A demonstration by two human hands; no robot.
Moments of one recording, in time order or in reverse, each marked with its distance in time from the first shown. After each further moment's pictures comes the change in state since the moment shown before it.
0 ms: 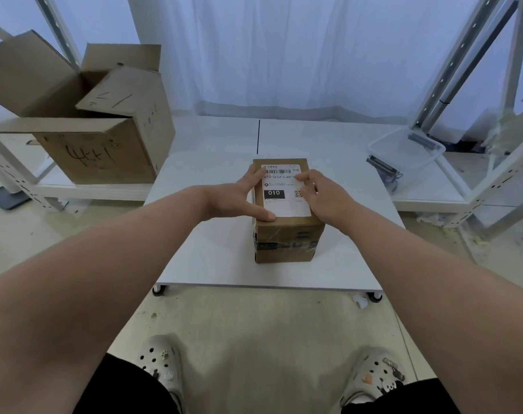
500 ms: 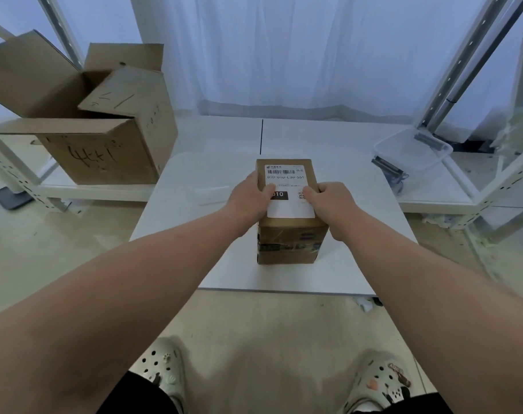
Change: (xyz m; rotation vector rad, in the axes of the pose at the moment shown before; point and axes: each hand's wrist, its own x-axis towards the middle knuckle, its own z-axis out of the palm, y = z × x) left_hand 0.029 0.010 0.036 -0.370 0.561 0.027; right_hand 0.013 0.003 0.013 0.360 0.135 0.240
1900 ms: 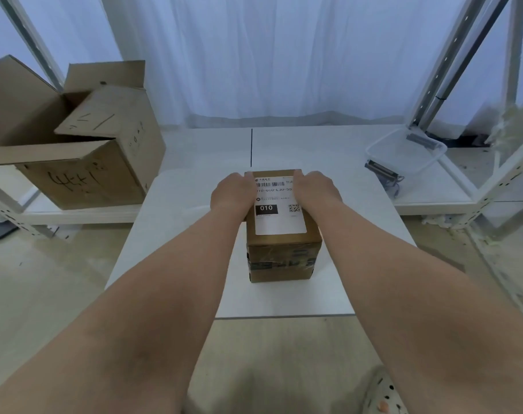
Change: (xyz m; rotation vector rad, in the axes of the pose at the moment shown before) left_hand 0.056 0.014 -0.002 0.373 0.189 -0.130; right_hand 0.053 -0.024 0.002 -0.398 0.142 0.038
